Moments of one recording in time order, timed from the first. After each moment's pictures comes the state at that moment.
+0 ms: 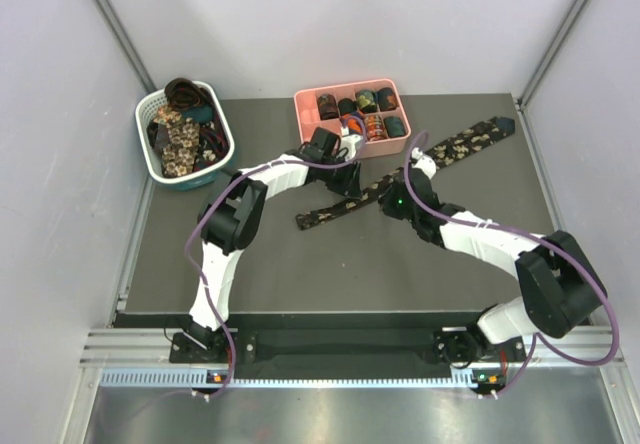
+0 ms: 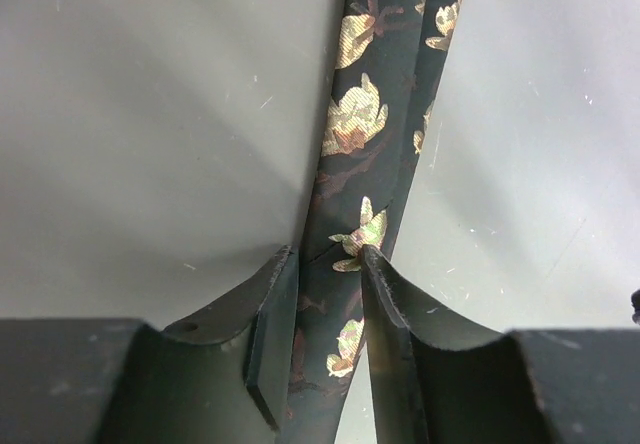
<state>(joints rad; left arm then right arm) -0.54 2.22 1.61 -0.23 0.52 -0.13 0.58 1.43 0.76 0.06 0.22 0.76</state>
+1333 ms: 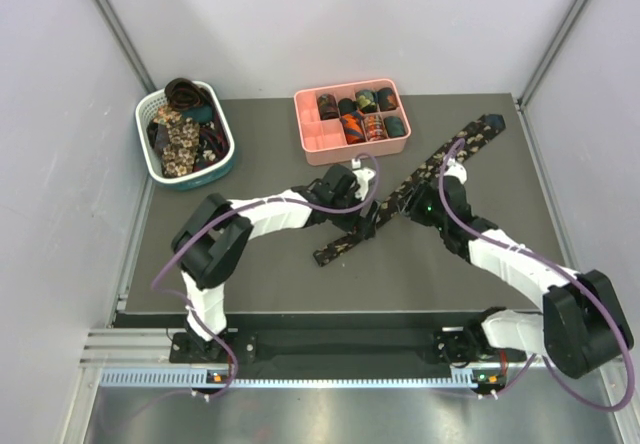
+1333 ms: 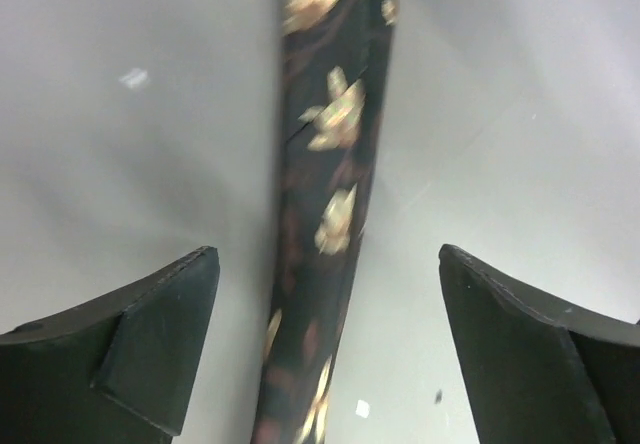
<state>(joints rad) -0.77 1.91 1.21 -0.13 0.25 -0.22 0.42 1.22 0.61 0.04 0.13 0.72</state>
